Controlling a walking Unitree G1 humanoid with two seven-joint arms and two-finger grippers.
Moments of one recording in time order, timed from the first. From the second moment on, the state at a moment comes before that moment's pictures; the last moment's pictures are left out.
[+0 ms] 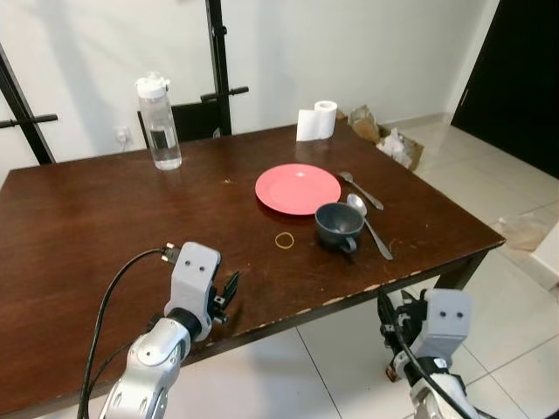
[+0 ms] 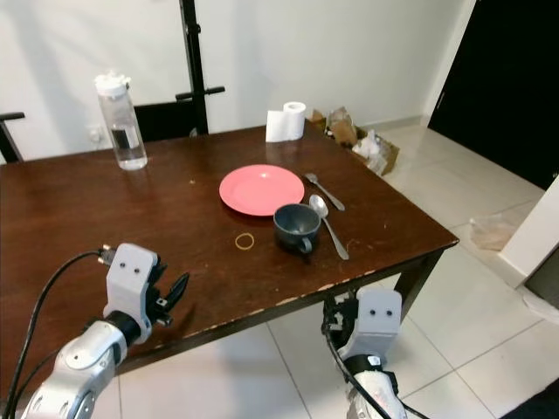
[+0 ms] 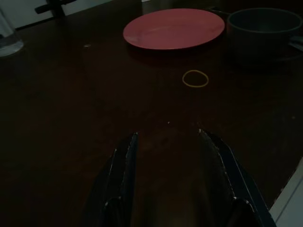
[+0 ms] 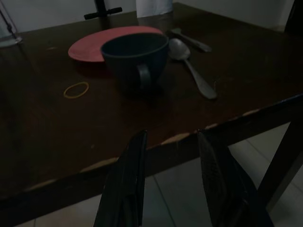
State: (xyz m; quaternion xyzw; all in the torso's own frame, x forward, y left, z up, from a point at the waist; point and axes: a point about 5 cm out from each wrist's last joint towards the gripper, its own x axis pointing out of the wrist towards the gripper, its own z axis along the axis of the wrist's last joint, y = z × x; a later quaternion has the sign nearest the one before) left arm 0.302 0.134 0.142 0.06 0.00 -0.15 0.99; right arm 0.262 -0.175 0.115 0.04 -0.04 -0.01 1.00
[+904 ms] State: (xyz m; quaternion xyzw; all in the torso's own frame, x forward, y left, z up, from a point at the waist) left arm 0.303 0.133 0.136 0.08 0.00 -0.14 0.99; right arm 0.259 -0.171 0.108 0.08 -0.03 -0.02 1.00
